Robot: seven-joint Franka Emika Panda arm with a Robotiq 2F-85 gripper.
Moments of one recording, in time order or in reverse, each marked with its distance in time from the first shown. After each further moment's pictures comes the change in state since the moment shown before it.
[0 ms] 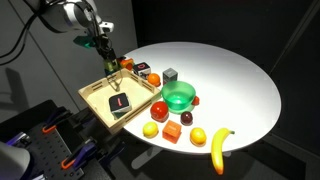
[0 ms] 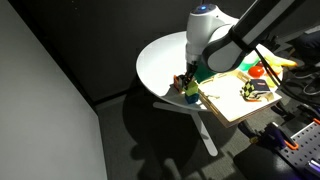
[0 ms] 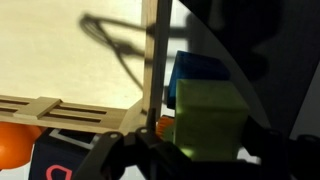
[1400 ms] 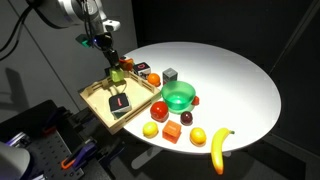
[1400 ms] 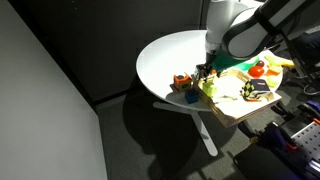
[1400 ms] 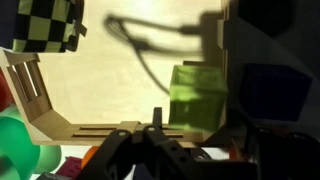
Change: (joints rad) arm -0.062 -0.150 -0.060 -0.142 -0.016 -0.086 0.072
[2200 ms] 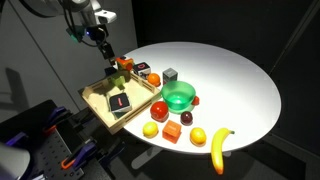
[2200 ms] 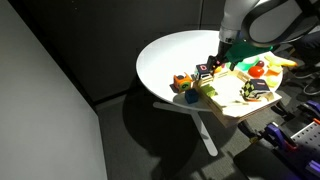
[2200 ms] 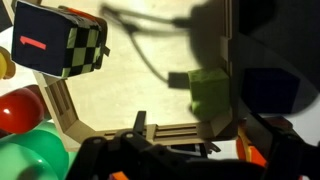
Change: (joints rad) arm -0.127 -0.194 0.093 -0.138 0.061 -0.025 -0.032
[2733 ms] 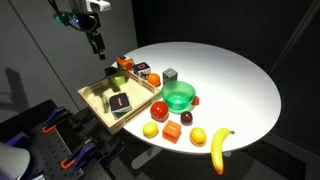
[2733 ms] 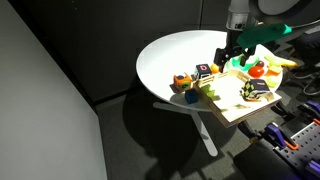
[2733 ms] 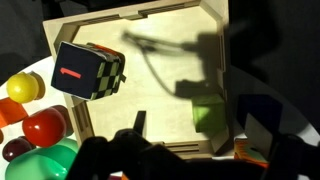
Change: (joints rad) arm -0.043 -0.139 0.058 -0.001 0.119 -0.241 -0.098
